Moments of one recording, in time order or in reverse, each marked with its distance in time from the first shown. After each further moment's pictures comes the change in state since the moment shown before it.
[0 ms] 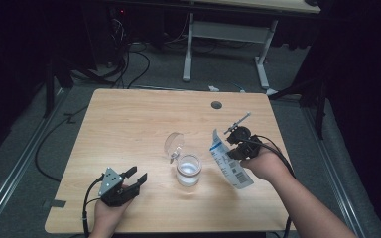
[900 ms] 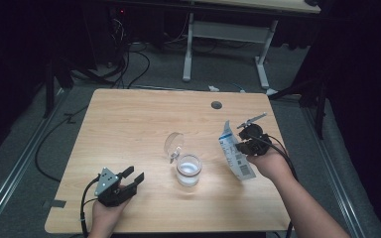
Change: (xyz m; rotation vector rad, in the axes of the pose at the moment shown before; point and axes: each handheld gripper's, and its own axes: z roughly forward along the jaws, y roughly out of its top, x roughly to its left) left arm 0.007 -0.002 -0.005 -0.009 0.019 -0.035; right arm -0.031 -0.018 0.012 -0.154 -0.069 0.131
